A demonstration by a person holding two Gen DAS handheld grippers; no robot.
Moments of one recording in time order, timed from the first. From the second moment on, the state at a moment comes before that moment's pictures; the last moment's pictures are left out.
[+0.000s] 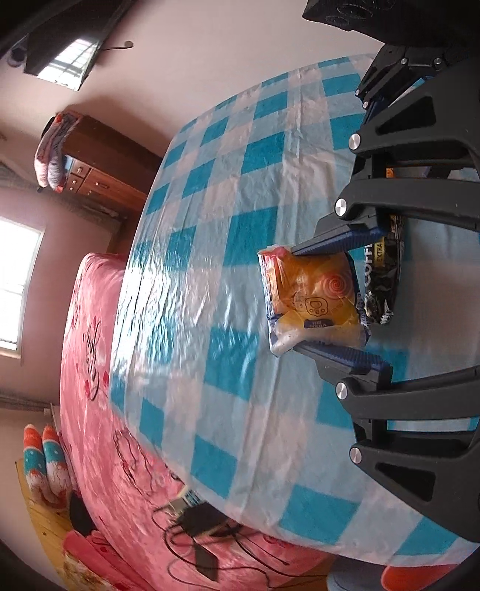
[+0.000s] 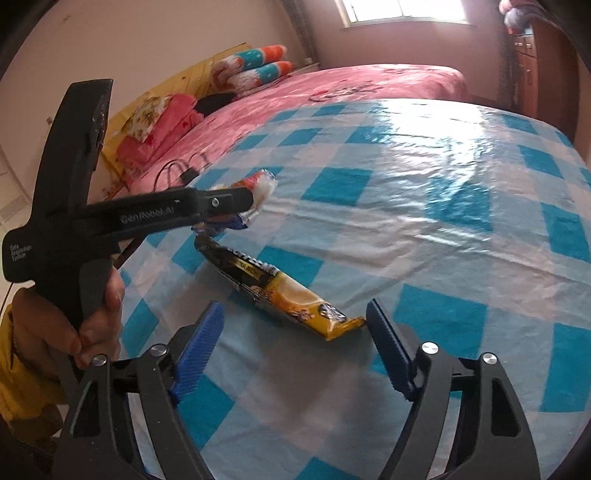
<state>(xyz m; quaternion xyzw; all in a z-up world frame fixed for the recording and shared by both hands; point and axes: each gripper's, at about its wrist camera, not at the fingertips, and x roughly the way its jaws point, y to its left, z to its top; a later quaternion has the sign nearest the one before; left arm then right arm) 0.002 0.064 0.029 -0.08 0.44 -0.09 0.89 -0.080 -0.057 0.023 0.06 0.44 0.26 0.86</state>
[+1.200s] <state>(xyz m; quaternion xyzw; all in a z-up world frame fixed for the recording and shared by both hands) -0.094 0.190 0.015 -0.15 0.43 -0.07 0.89 -0.106 0.044 0.018 -0.09 0.45 0.28 0.85</state>
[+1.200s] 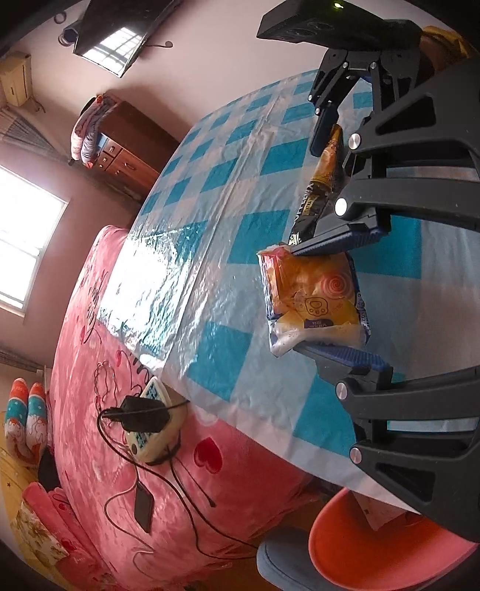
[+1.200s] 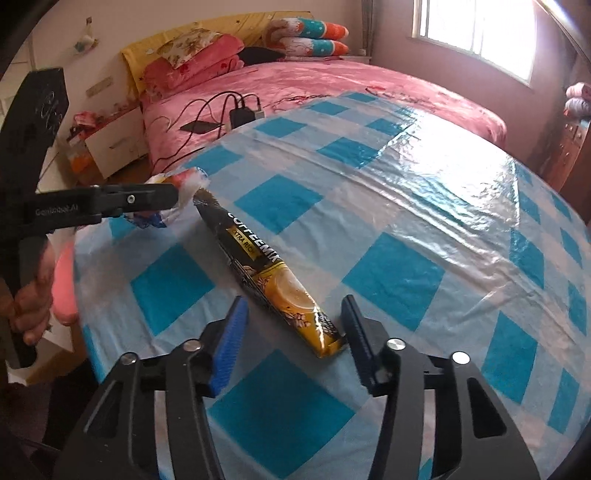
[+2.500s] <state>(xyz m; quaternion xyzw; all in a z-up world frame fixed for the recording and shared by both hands) -0.124 0.217 0.006 -0.19 0.42 -0.09 0.88 -0.126 0.084 0.023 -0.10 0.44 0.28 0.85</state>
